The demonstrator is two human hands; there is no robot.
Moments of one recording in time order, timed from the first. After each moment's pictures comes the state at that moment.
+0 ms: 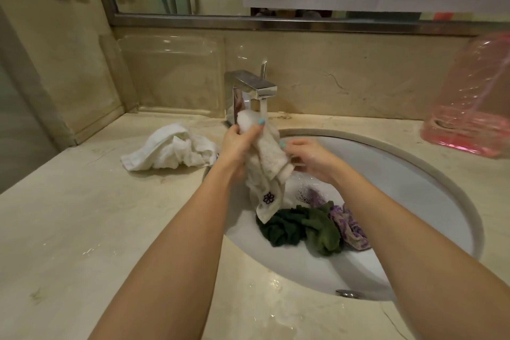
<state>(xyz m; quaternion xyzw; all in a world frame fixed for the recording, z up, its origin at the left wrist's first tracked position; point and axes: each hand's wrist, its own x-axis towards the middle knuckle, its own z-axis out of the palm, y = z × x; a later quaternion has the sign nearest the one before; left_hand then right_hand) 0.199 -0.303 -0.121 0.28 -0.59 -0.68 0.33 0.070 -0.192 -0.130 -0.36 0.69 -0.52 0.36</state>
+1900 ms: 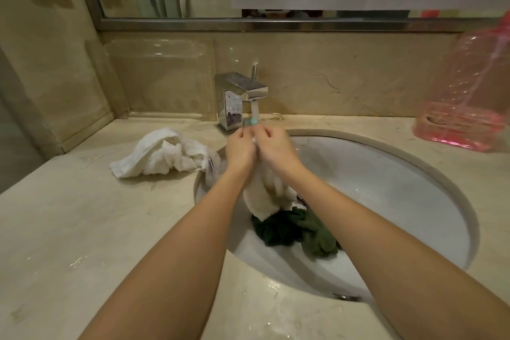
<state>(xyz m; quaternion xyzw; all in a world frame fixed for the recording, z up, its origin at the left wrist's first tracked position) 0.176 -0.282 -0.124 0.34 -0.62 -0.60 0.38 0.133 -0.226 -0.111 -0.36 0.72 -0.58 0.13</state>
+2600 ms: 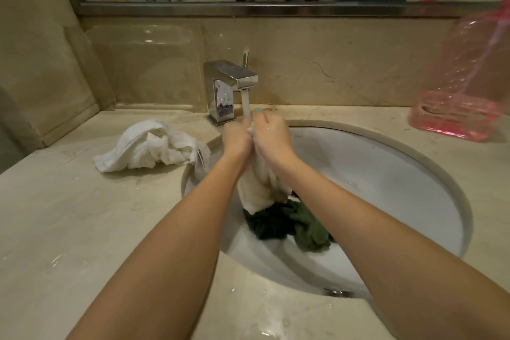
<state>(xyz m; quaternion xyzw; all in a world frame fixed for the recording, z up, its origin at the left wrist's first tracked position) 0.165 -0.281 -0.115 0.37 -0.61 -0.60 0.35 0.131 -0.225 -0.109 -0.26 0.73 -0.62 0.12</state>
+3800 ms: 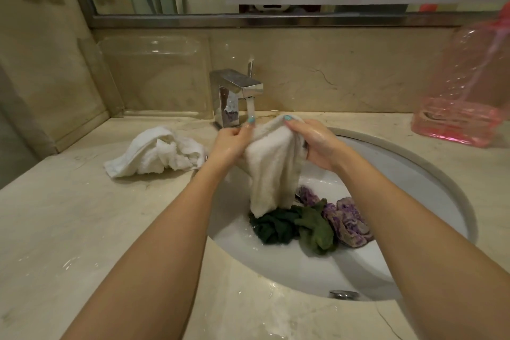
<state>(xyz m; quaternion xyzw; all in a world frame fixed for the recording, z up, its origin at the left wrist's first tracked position) 0.194 -0.304 -0.118 0.31 -0.75 -0.52 0.27 0.067 -0.175 -0.101 -0.32 0.60 -0.63 0.39</state>
